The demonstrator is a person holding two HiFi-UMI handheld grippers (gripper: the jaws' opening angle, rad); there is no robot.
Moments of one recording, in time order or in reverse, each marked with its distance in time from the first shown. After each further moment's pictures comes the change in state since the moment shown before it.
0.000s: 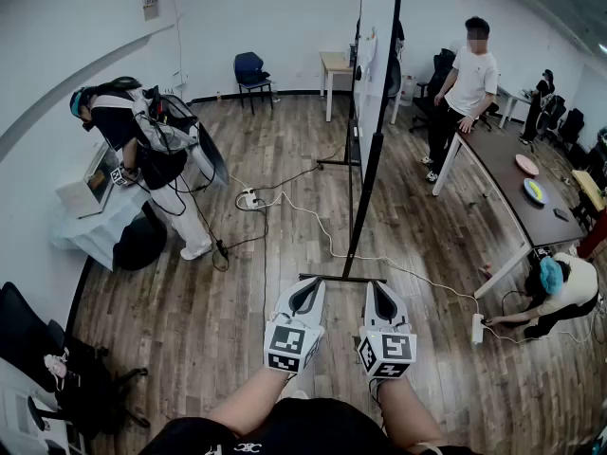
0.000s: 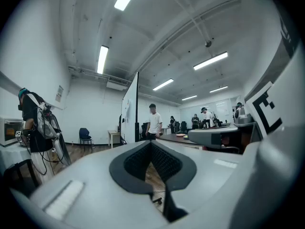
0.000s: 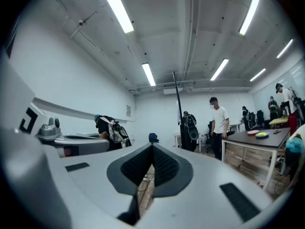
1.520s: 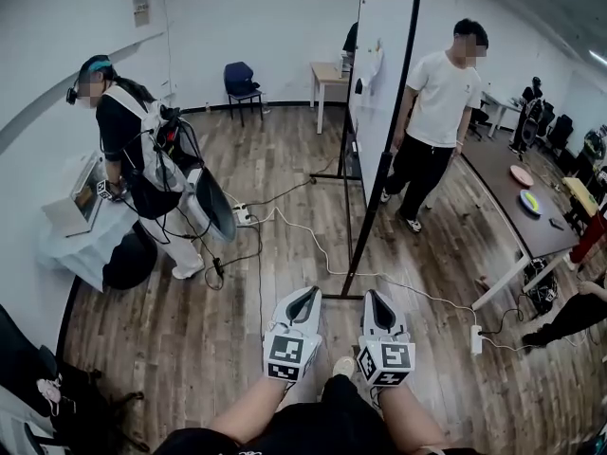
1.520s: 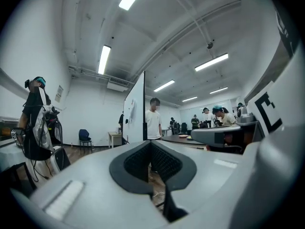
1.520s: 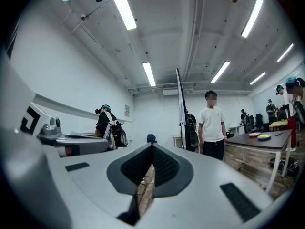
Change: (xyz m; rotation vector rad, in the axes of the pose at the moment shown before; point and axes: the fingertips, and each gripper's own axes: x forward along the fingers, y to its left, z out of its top) left arm 0.037 0.085 -0.005 0.024 -0.041 -0.002; right arm 0.081 0.023 -0.005 -0.029 -0.037 -0.025
